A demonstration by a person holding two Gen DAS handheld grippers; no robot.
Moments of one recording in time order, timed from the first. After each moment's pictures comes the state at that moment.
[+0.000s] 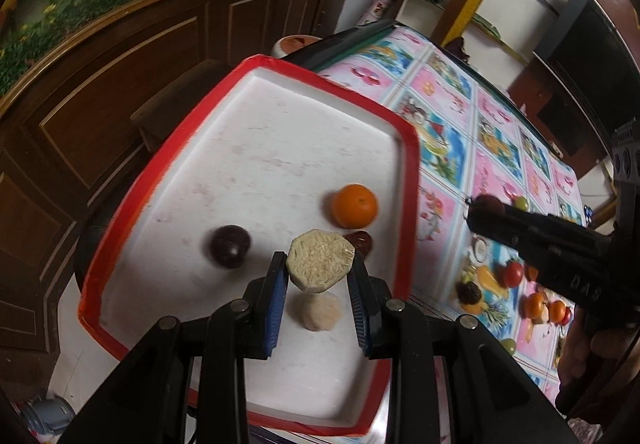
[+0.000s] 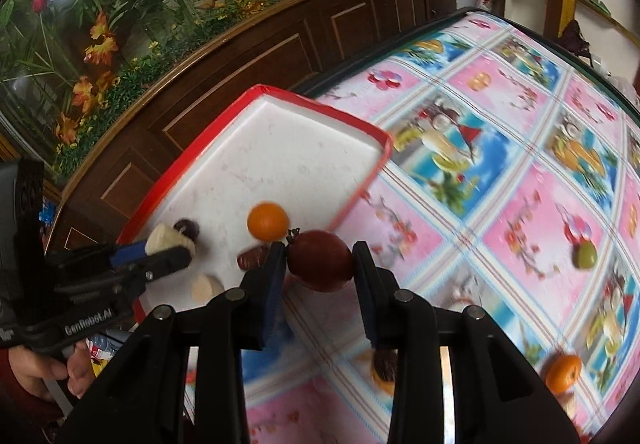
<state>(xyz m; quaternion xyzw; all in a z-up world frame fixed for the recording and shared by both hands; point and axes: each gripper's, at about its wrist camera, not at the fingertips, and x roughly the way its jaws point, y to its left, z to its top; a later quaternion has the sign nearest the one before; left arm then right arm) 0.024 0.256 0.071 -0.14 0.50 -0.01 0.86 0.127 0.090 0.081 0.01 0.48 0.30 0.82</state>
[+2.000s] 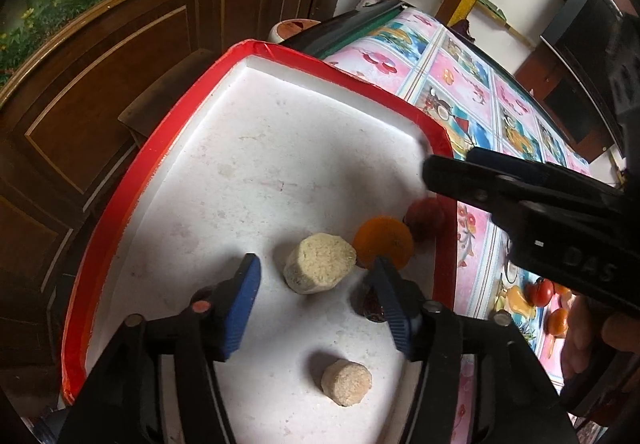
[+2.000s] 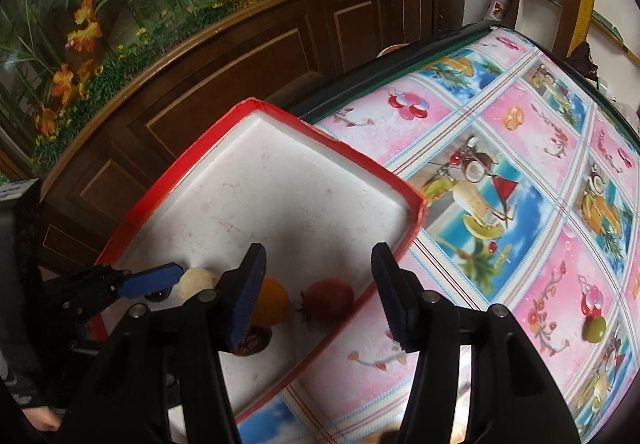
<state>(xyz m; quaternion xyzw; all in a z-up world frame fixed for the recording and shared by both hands) 0.071 0.258 0.043 -0.12 0.52 -0.01 0.85 0.173 0.138 0.073 -0.02 0.48 0.28 0.83</state>
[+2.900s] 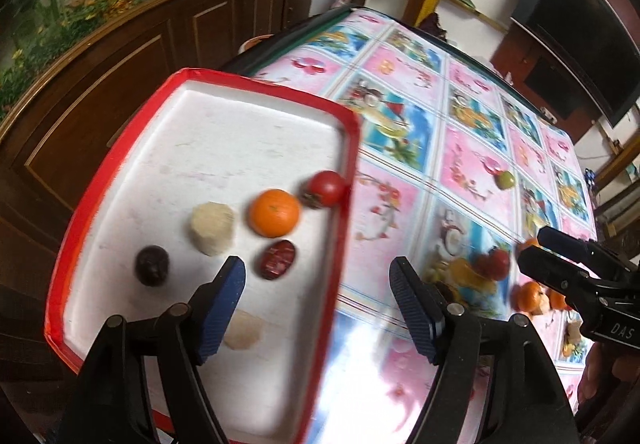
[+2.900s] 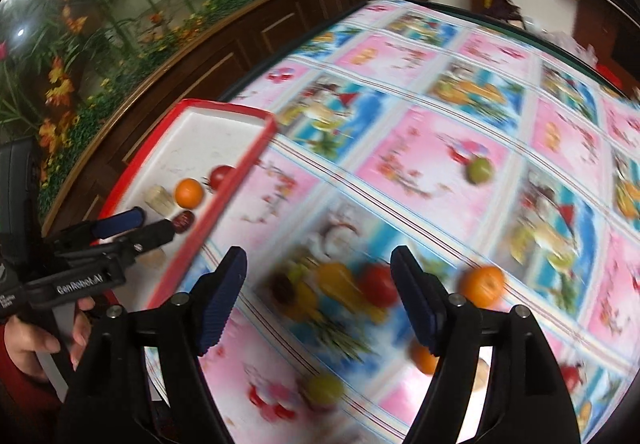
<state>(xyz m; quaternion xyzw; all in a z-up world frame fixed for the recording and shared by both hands) 0.039 0.185 0.074 -0.07 0.50 -0.04 0.86 0.083 -0.028 0.076 0.07 0.49 0.19 0.85</state>
